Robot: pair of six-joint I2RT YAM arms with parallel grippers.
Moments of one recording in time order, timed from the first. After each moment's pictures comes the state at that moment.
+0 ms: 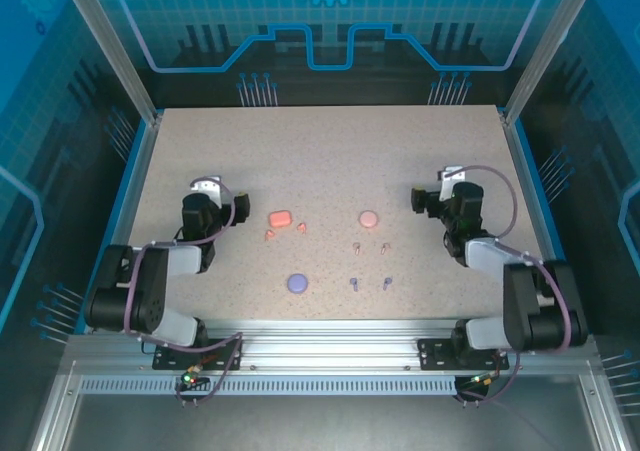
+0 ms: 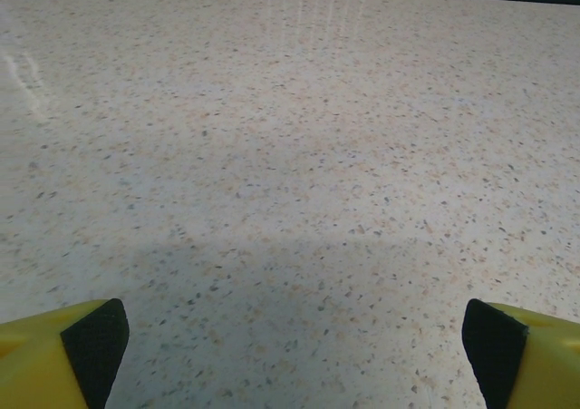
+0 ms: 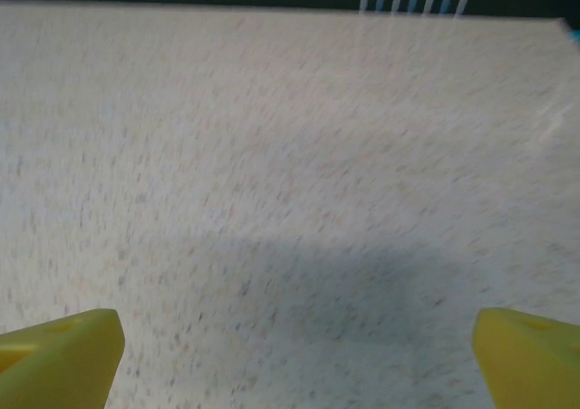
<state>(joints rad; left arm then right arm) 0.00 1.45 0.40 0.62 -0.02 -0.11 0.05 1.33 0.52 0.38 0.05 0.02</state>
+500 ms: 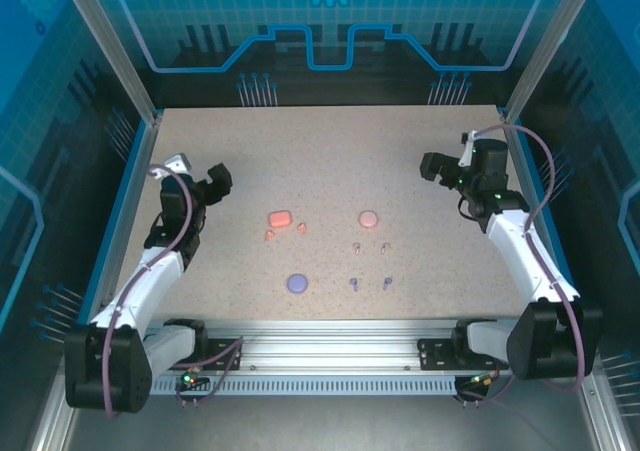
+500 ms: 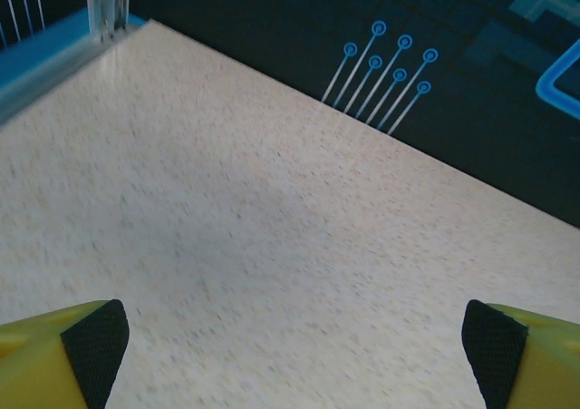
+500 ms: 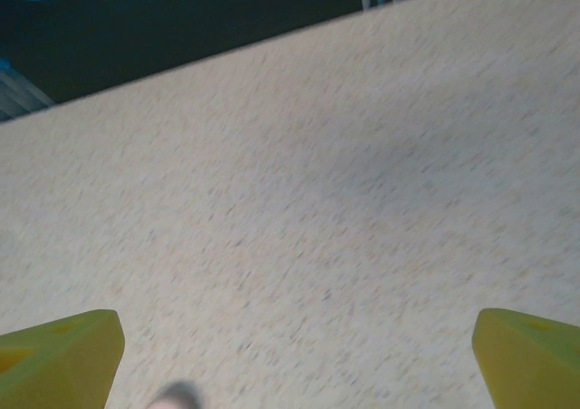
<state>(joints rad) -0.02 1.05 0.62 0.04 -0.15 -0.52 0.03 1.24 0.98 -0.36 -0.09 0.30</state>
